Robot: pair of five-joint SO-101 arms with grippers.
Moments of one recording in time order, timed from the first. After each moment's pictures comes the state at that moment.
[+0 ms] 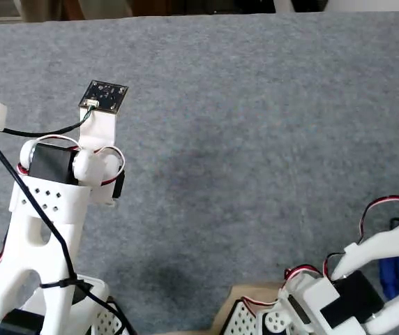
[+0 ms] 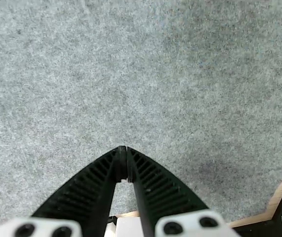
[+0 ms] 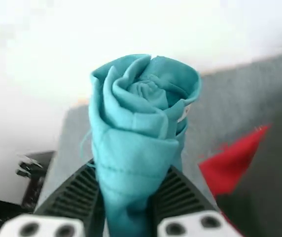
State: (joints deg) left arm 7.8 -33.8 17.2 97.9 -9.7; right arm 55.8 -11.1 -7.5 54.4 -46.4
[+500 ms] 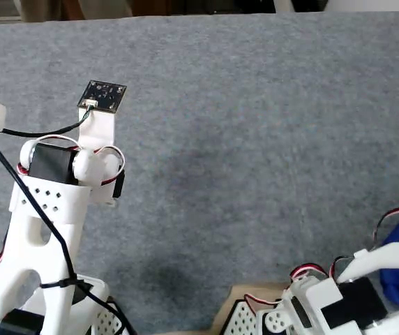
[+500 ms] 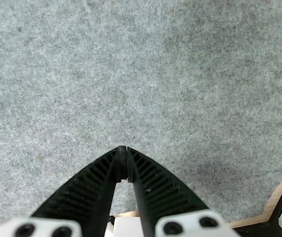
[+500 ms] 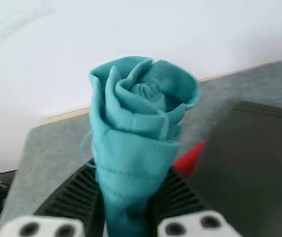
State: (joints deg) left arm 7.8 -33.8 17.2 97.9 -8.6; right arm 65.8 -11.2 -9.8 60.8 -41.2
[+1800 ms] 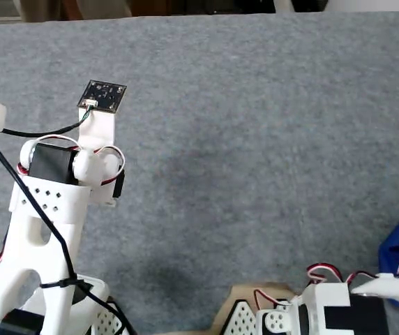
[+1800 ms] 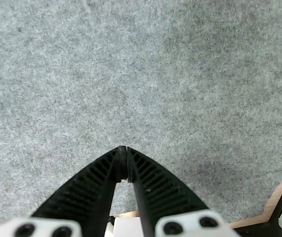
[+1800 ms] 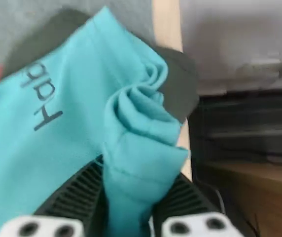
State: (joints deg) left arm 7.8 -33.8 17.2 97.9 -8.6; right arm 89.3 -11.2 16.9 61.3 -10.6
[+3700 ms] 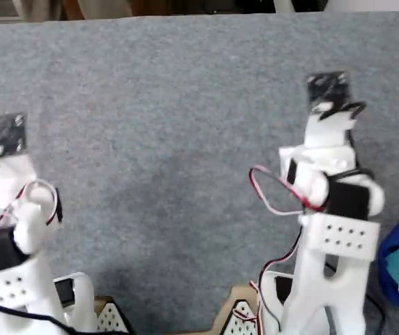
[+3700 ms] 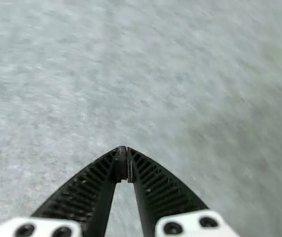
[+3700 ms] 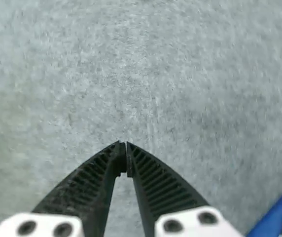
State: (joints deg) left arm -22.4 -66.1 41.3 83.9 -15.1; right arm 6.9 -47.6 37.2 70.1 6.0
